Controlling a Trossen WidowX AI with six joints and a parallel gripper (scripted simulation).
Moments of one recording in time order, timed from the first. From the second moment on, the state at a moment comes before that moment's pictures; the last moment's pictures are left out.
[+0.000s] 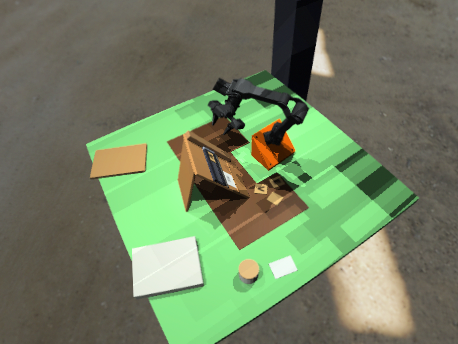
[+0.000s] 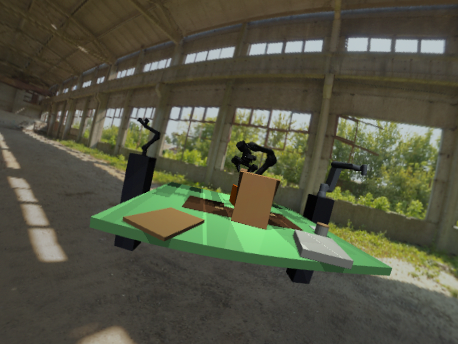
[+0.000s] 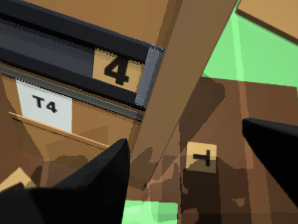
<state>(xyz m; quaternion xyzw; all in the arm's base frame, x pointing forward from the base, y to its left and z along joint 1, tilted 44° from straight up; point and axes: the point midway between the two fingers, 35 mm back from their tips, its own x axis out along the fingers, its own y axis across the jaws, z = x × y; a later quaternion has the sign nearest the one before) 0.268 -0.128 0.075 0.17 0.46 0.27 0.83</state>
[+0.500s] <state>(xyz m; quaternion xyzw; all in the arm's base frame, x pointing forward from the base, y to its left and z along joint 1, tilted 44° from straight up) 0.283 -0.150 -0.034 0.48 0.62 -0.02 0.63</state>
